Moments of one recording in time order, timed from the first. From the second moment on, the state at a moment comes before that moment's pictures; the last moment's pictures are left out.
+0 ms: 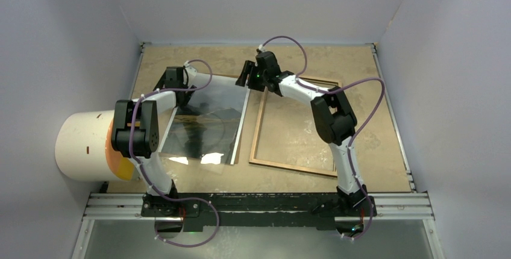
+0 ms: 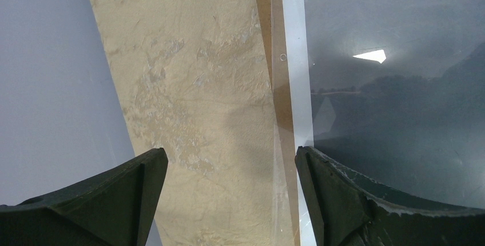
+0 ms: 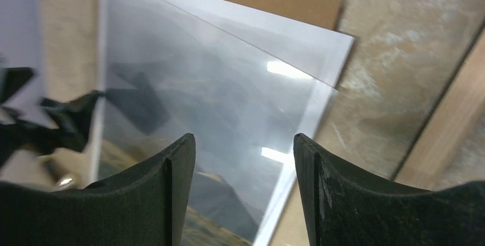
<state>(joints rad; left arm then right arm) -0.02 1.84 1.05 -0.01 -0.33 0.56 0.57 2.22 1.69 -0.08 -0.18 0.74</state>
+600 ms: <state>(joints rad) 0.07 1.83 1.18 -0.27 -0.23 0.55 0.58 2.27 1.79 -0.29 0.04 0.76</state>
